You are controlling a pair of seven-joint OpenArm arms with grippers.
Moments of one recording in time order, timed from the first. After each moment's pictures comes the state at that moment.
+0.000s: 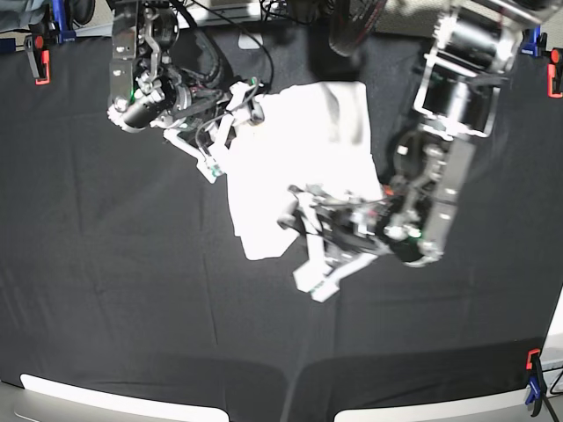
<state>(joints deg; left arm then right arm) -19.8 -6.3 20.4 80.6 -34.3 -25.3 62.1 -13.0 3.6 5.3 100.7 19.6 36.0 -67.1</state>
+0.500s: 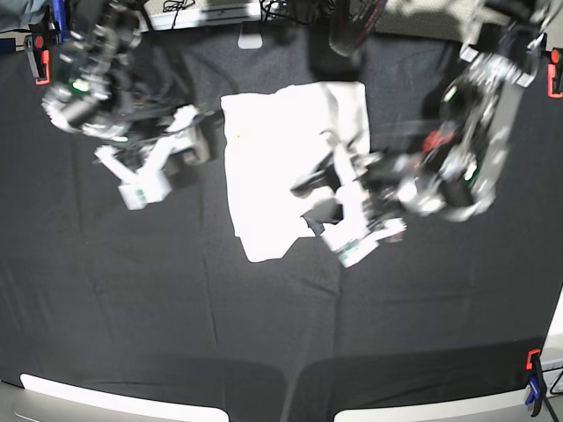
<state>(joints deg) -4.1 -20.1 19.6 106.9 -39.2 -25.2 50.9 -14.7 4.9 21.4 117.4 26.2 35.8 -68.2</state>
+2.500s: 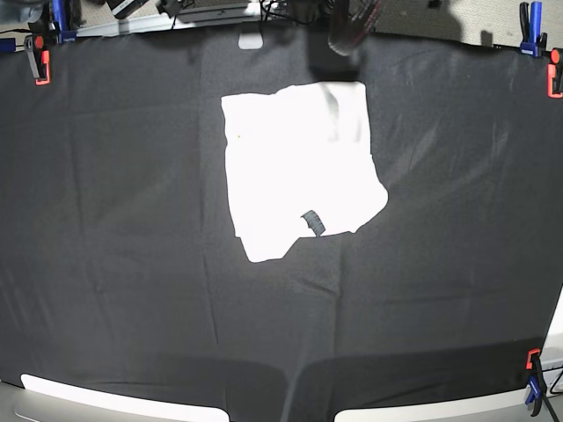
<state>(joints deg) 18.7 -11.1 -2.0 23.6 -7.5 -21.3 10.0 -19.1 13.9 -0.2 27.8 36.5 31.7 -30.6</state>
